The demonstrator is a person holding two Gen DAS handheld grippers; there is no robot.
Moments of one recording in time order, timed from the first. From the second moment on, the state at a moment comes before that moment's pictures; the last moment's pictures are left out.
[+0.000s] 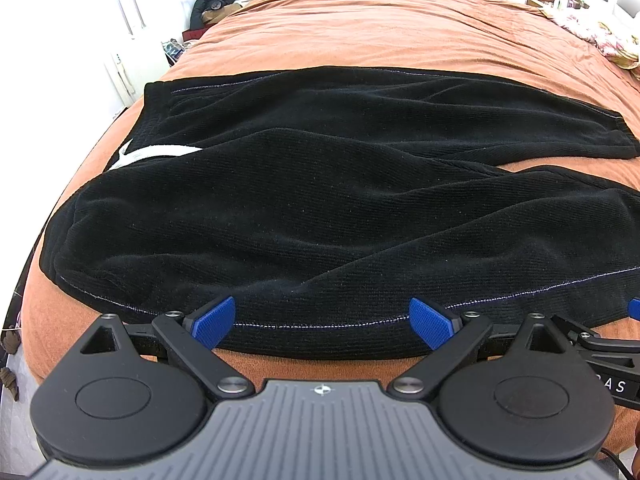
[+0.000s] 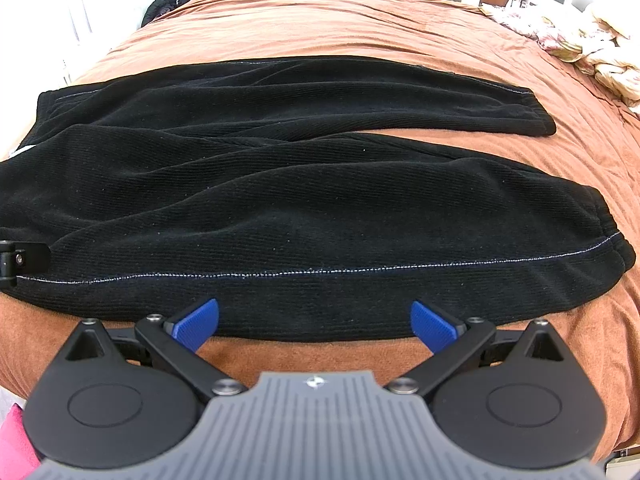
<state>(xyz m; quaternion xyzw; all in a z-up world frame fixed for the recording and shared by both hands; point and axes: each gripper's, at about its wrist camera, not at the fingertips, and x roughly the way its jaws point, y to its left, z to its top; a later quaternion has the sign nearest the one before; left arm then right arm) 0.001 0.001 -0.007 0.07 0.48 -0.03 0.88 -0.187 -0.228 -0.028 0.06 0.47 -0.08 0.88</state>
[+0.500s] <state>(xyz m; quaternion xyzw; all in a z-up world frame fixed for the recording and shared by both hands) 0.001 0.001 -0.008 0.07 0.48 -0.03 0.88 -0.187 -0.228 -0.027 0.06 0.47 -0.08 0.88</state>
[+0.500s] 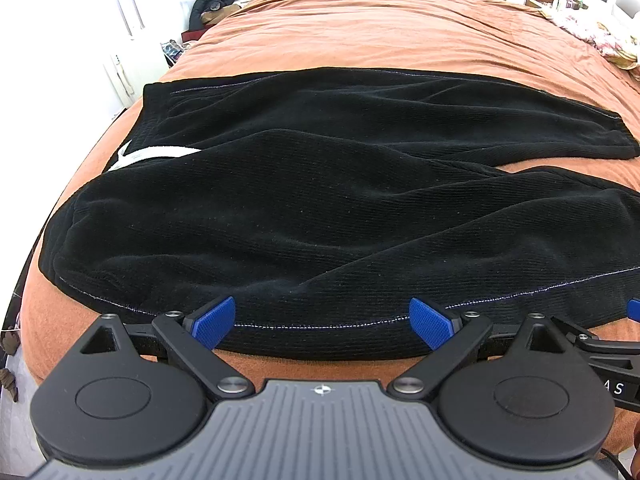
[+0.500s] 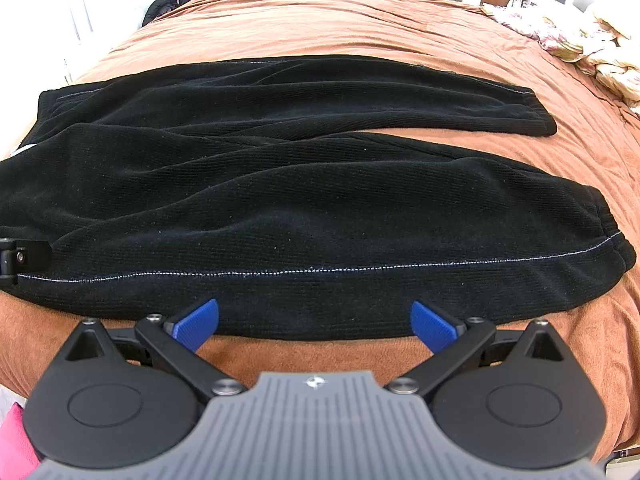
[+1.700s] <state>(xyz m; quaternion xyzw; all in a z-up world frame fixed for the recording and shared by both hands) 0.007 0.017 -0.041 0.07 0.47 -0.03 0.88 -0.247 -0.391 -0.066 0.22 0.47 -0.21 0.83</state>
